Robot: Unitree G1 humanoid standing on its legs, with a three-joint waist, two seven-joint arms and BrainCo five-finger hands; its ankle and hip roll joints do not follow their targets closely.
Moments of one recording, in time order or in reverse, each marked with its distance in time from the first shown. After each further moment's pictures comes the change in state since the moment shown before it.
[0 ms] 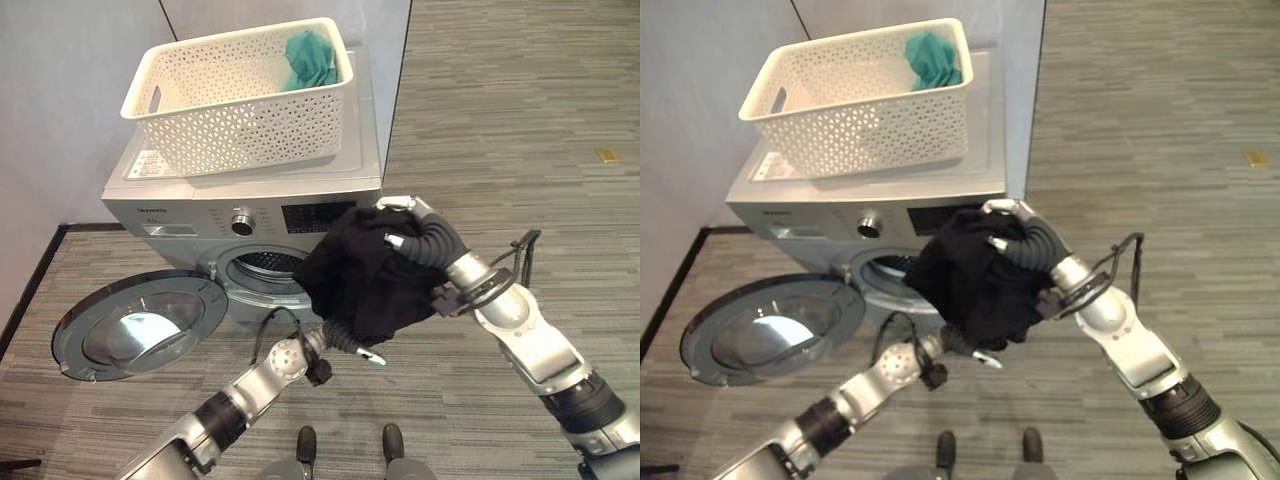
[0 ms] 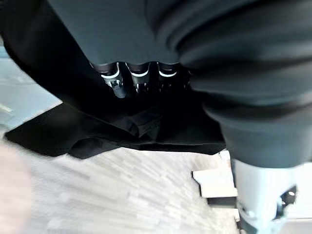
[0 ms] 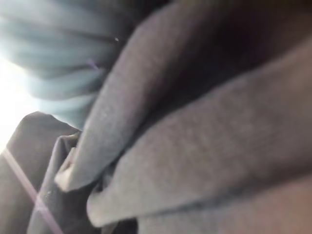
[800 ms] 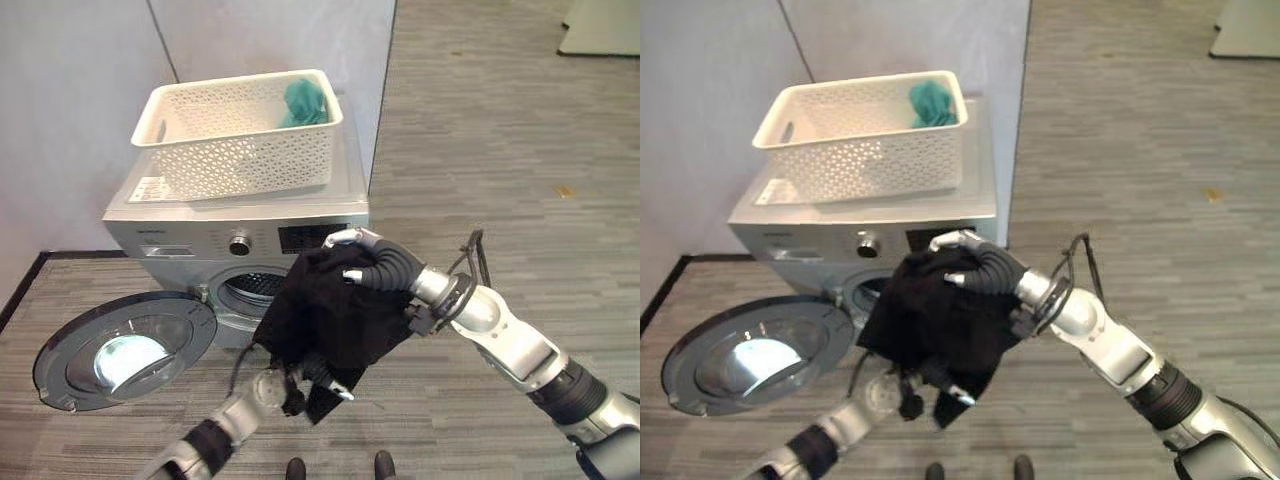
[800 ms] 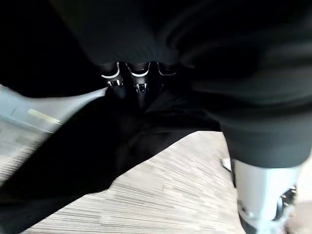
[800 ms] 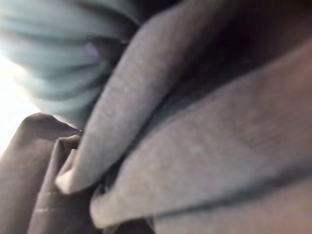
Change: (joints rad) left arm -0.047 -0.143 0.027 0.308 0.220 -0.035 0.058; right arm -0.121 -0.017 0.242 -0.017 0.071 -0.022 0.086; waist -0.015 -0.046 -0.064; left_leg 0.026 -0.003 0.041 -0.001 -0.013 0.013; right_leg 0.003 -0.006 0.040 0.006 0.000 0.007
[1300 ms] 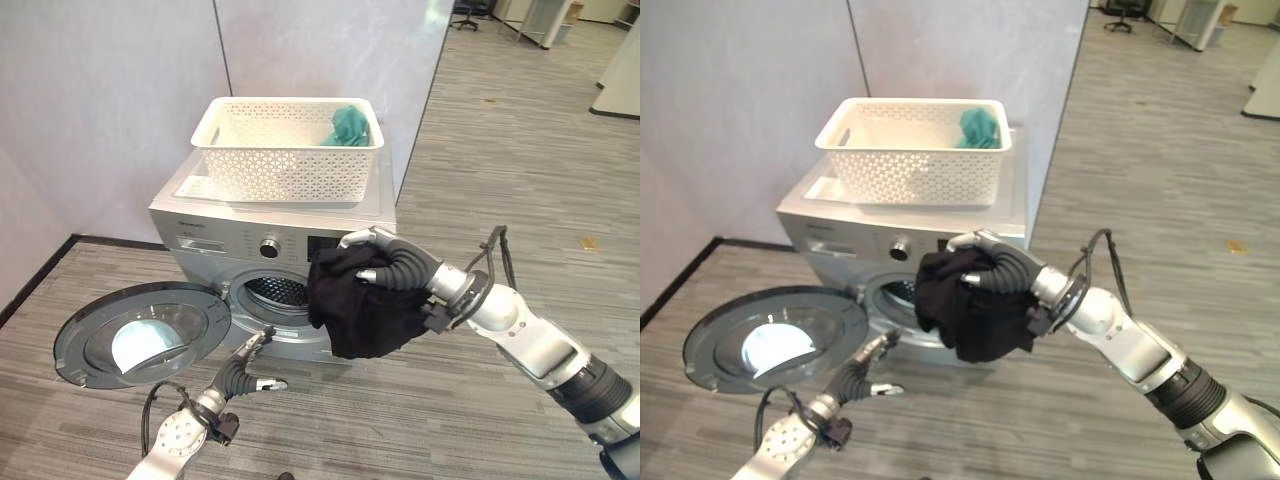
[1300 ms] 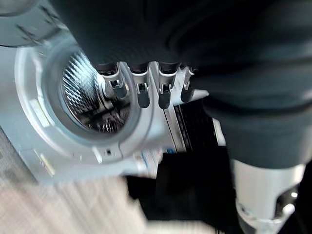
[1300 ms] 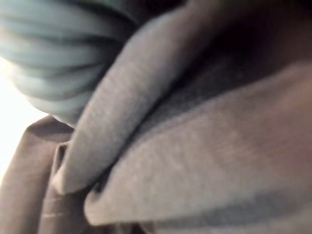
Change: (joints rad) left arm 0.432 0.390 0.269 -0.460 -0.345 -0.116 -0.057; right arm -0.035 -0.077 0.042 0.000 0.010 -0.061 0.047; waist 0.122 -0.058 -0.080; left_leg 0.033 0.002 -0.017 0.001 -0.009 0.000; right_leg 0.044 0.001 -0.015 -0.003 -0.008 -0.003
